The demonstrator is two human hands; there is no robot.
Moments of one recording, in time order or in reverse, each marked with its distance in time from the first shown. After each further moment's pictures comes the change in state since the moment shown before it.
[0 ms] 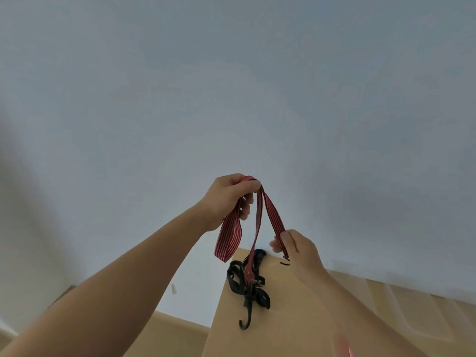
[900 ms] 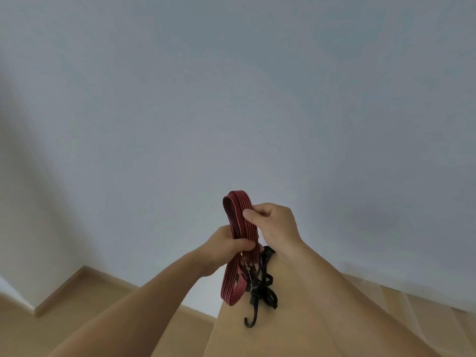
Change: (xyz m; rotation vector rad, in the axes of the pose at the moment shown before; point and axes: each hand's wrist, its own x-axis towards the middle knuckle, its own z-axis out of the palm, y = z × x) left_hand -0.037 -0.101 -0.019 0.018 -0.095 -0.263; right_hand 0.036 -0.079 0.052 0.118 -0.087 0.013
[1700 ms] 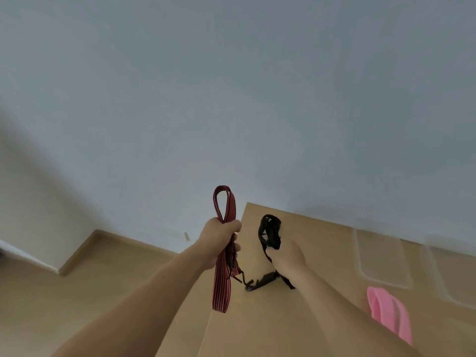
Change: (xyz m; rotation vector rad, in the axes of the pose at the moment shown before) left_hand 0.032 -0.089 -0.002 -0.155 0.381 -0.443; right_hand -0.023 0.199 0.028 -0.354 -0.136 0.536
